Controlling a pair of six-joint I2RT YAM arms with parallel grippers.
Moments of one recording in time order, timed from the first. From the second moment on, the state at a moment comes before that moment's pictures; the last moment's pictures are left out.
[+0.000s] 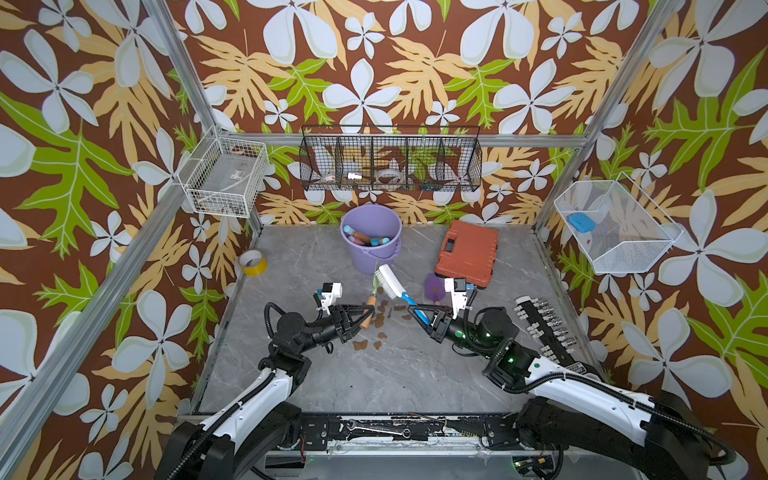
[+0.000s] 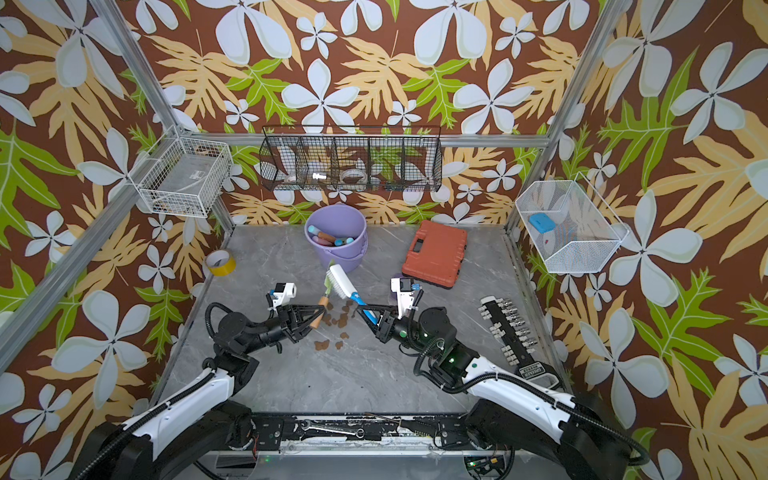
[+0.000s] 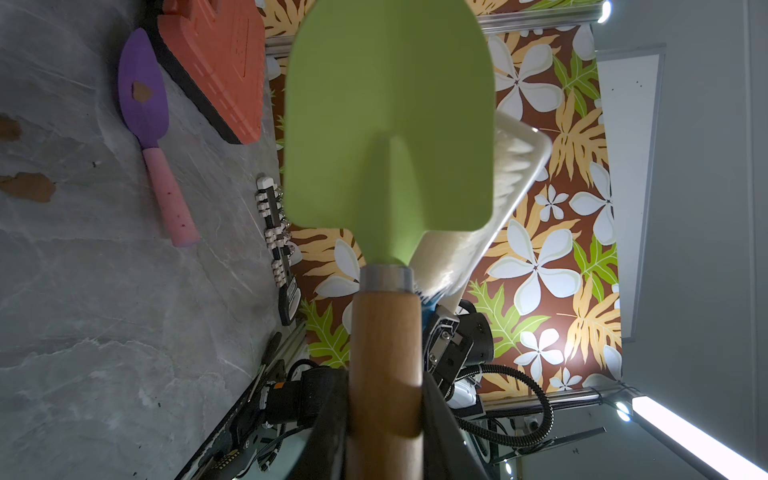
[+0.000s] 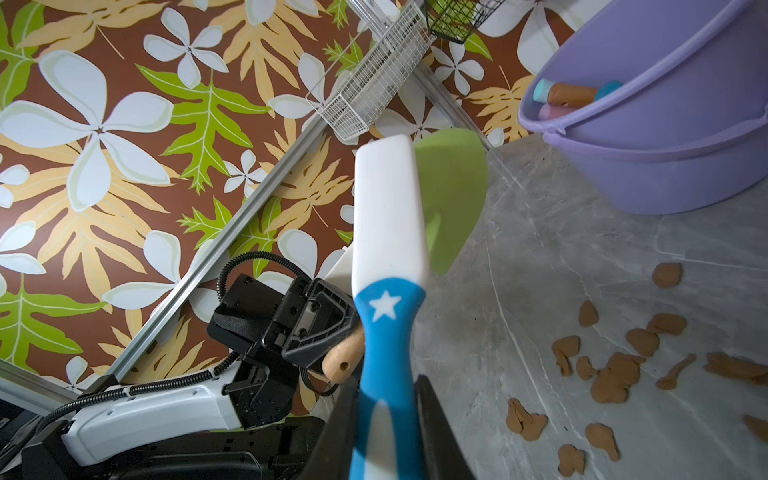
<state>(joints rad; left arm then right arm) -0.32 0.95 0.27 0.83 0.82 -1.58 0.80 1.01 0.51 0.54 -0.22 0.82</state>
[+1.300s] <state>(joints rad) -0.86 1.34 1.06 -0.94 -0.30 -0.62 0.81 1.03 0.83 -0.21 0.01 0.57</state>
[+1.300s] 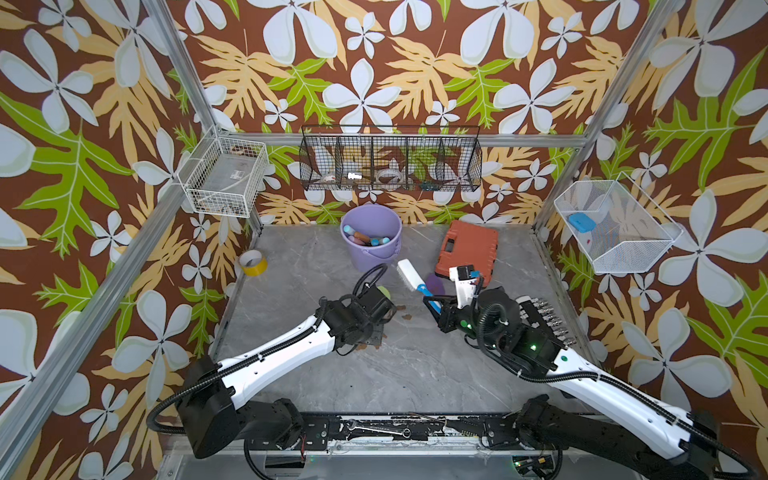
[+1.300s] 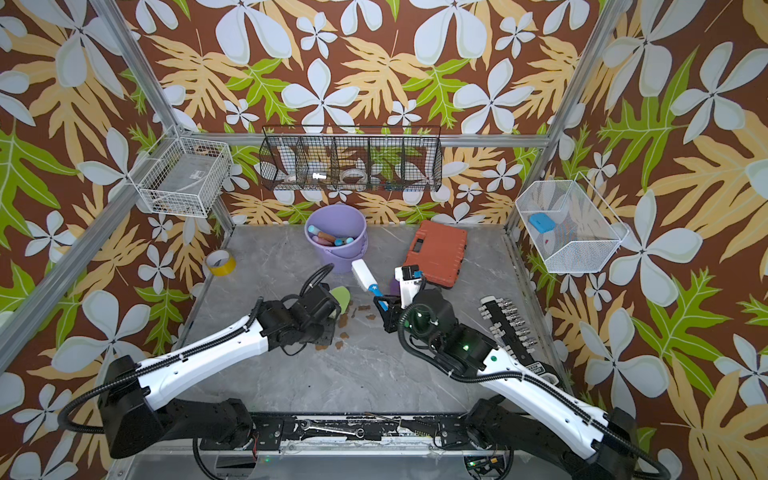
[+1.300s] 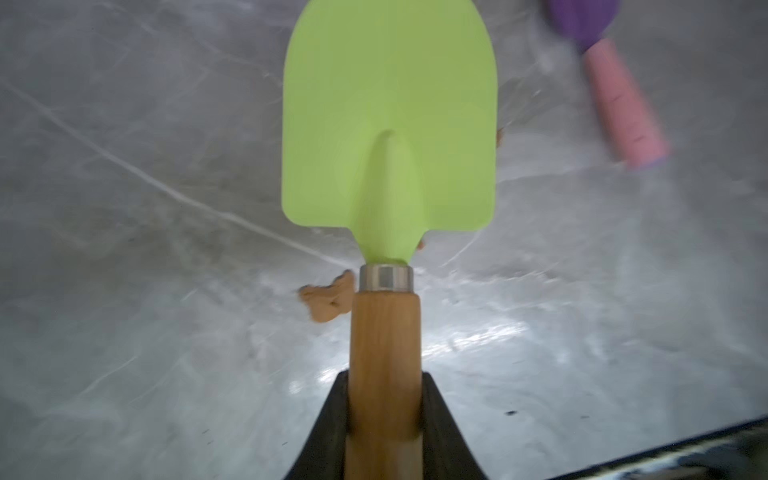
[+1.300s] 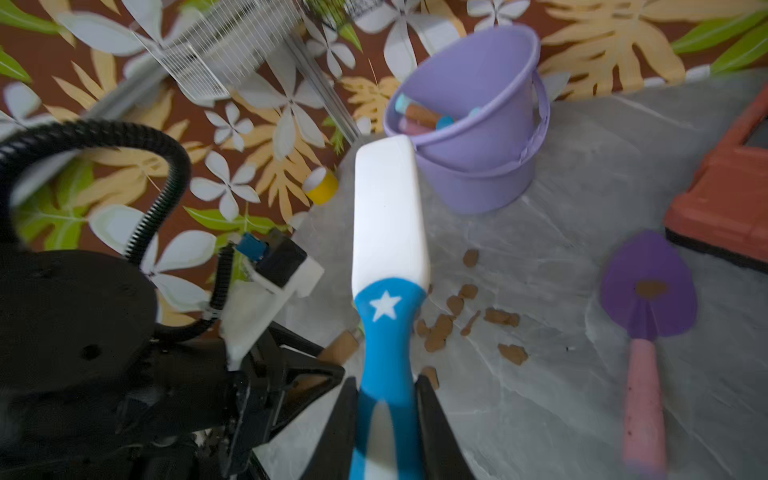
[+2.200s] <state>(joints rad) -0.89 1.16 0.99 -1.00 -0.30 -0.49 0.87 1.35 0.94 -0.09 -0.16 0.52</state>
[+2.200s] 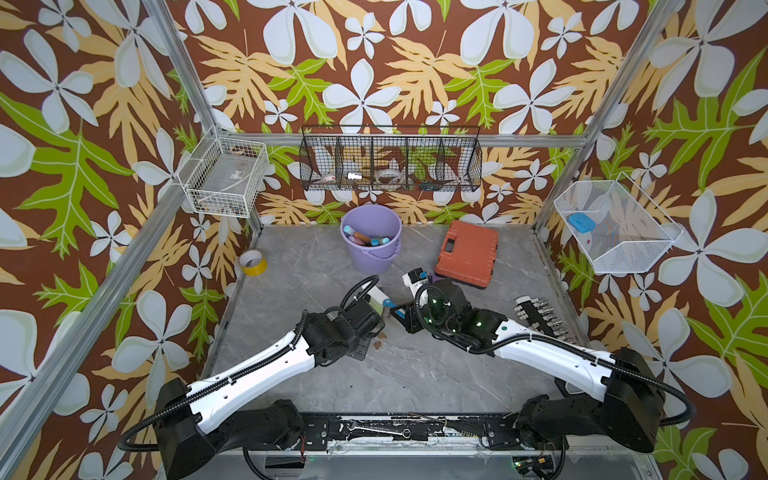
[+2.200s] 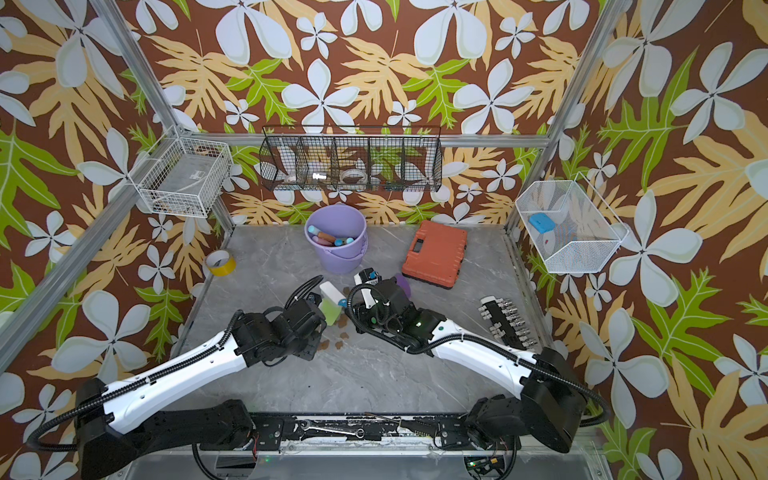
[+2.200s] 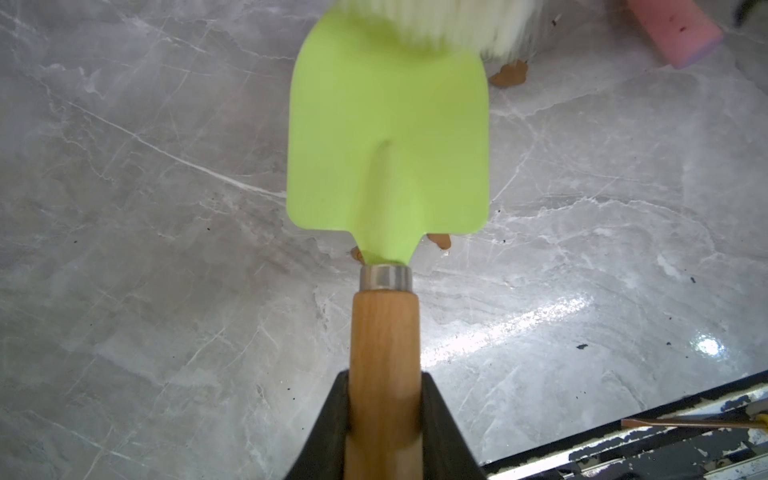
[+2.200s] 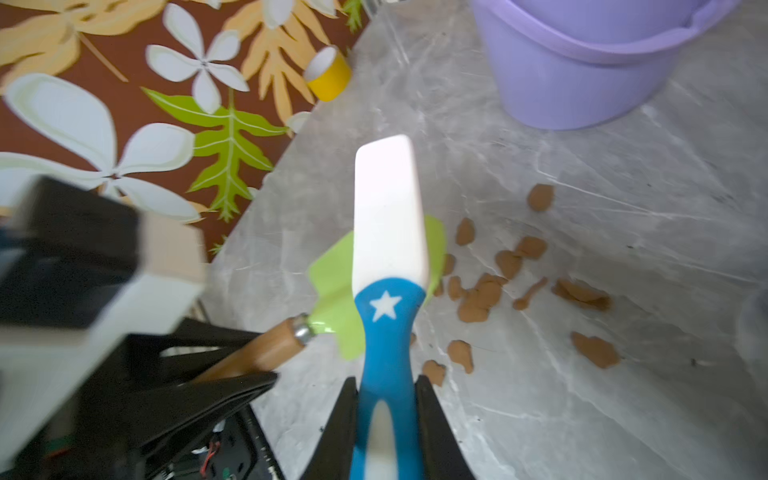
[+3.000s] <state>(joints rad) -0.63 1.33 1.40 -0.94 -0.21 -0.36 0.62 1.10 0.74 -0.09 -0.14 0.55</state>
